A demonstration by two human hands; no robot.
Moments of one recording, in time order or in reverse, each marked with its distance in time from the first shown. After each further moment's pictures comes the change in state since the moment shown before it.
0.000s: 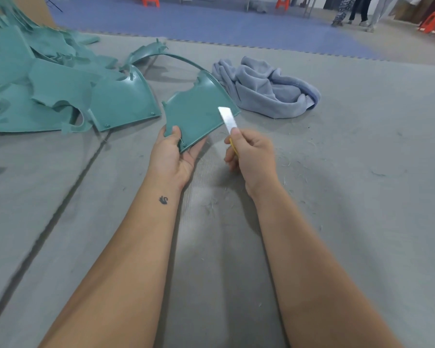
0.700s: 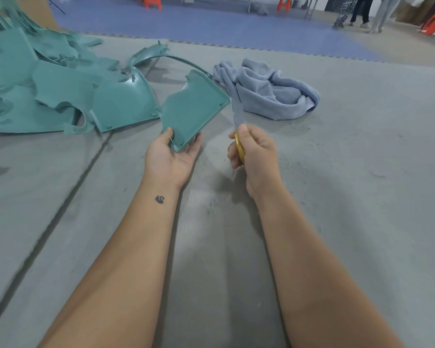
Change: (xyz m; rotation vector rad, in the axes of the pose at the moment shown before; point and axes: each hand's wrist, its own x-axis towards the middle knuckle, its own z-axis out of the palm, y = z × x) left_hand 0.001 0.007 -0.005 -0.130 0.005 -0.088; right_hand -0.003 -0.005 -0.005 0.152 -0.038 -0.014
